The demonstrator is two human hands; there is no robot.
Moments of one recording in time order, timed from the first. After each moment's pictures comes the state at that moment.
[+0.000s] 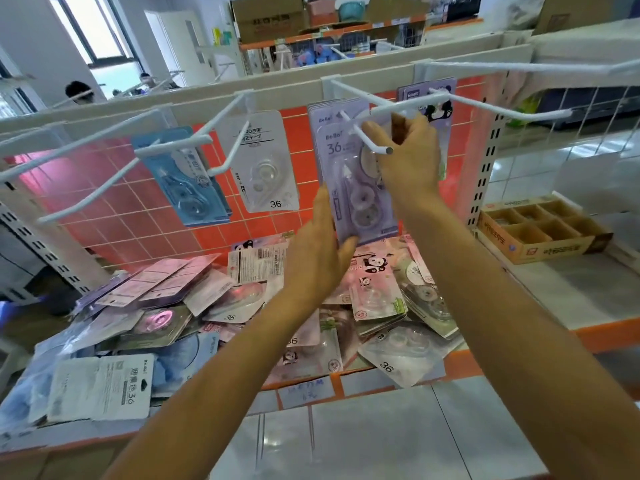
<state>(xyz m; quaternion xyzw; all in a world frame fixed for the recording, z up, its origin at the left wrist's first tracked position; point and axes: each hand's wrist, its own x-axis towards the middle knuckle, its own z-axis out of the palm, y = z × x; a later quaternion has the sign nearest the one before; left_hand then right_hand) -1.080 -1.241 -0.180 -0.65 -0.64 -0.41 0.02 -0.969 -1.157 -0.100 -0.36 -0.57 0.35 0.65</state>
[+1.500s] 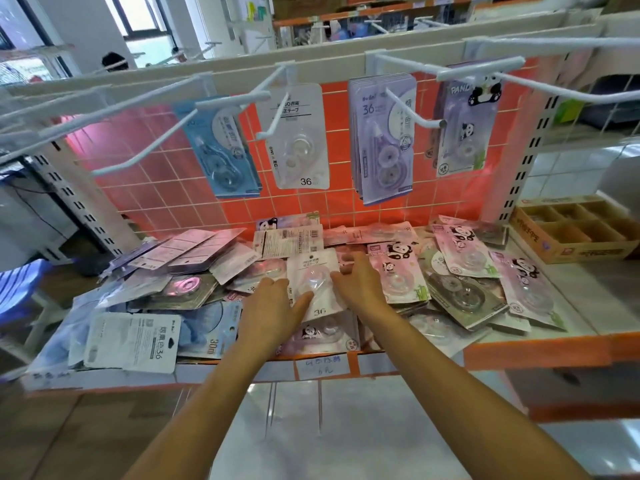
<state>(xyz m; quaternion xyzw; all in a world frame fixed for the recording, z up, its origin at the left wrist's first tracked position) -1.154 -1.322 -0.254 -0.52 -0.84 -0.13 -0.02 -1.030 -1.233 -0.257 -0.51 -0.65 0.49 0.29</state>
